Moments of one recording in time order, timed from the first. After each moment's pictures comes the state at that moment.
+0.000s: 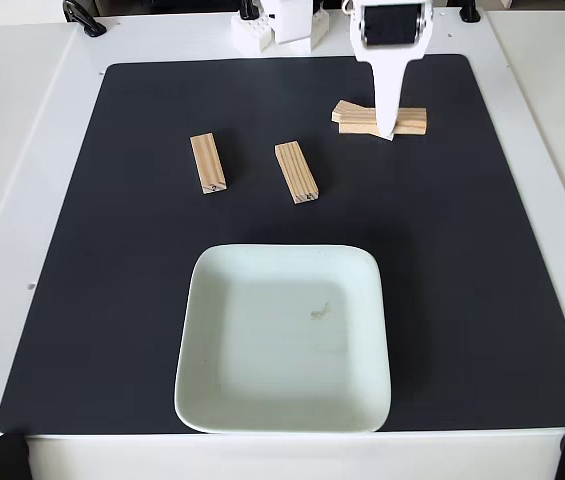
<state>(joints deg) -28.7 94.7 86.4 76.6 27.5</state>
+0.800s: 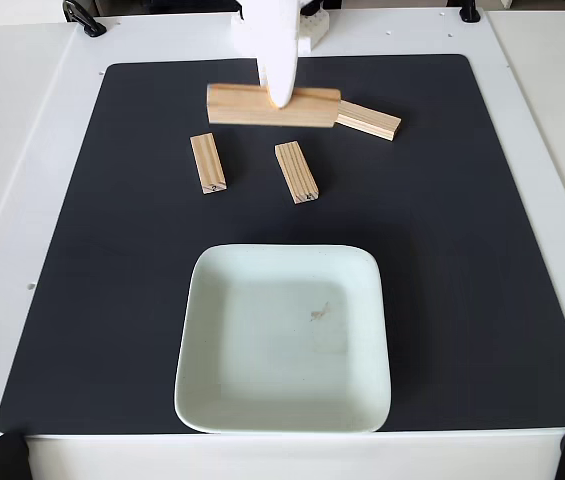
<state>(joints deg) -9.9 98.8 91.1 33.8 -2.8</state>
